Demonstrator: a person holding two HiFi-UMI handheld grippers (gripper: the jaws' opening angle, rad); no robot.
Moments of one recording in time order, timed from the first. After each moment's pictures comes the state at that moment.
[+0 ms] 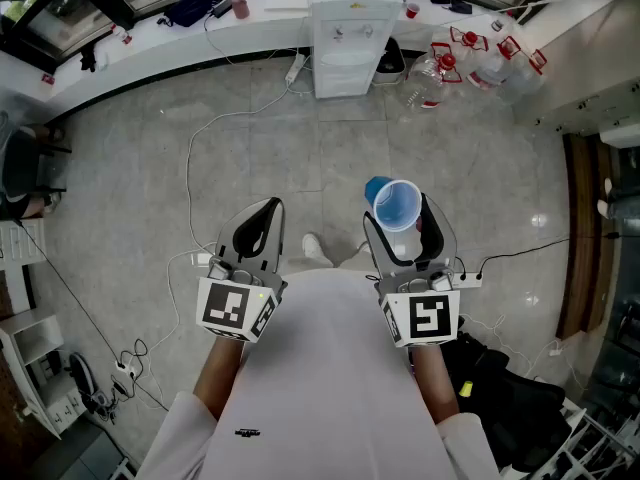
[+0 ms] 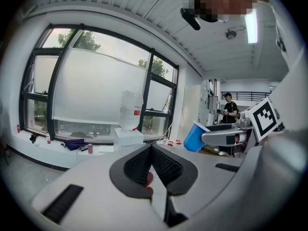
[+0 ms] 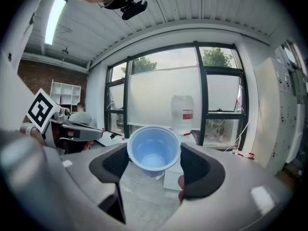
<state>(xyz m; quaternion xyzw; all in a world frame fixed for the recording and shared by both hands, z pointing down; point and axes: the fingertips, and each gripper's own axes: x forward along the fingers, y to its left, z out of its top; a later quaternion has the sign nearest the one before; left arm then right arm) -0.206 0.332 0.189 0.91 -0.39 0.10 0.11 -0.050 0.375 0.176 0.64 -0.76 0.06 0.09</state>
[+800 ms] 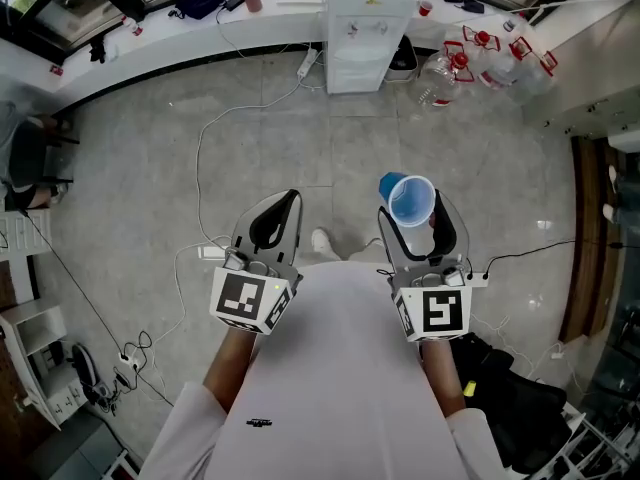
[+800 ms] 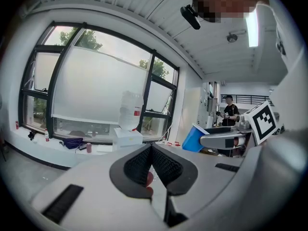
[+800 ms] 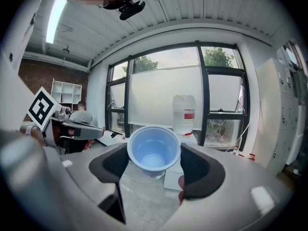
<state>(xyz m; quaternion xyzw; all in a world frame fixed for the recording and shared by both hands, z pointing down) -0.208 0.331 0.195 0.91 -0.39 0.08 0.12 -0.055 0.373 0.182 0.63 -0.77 0.06 0.09</state>
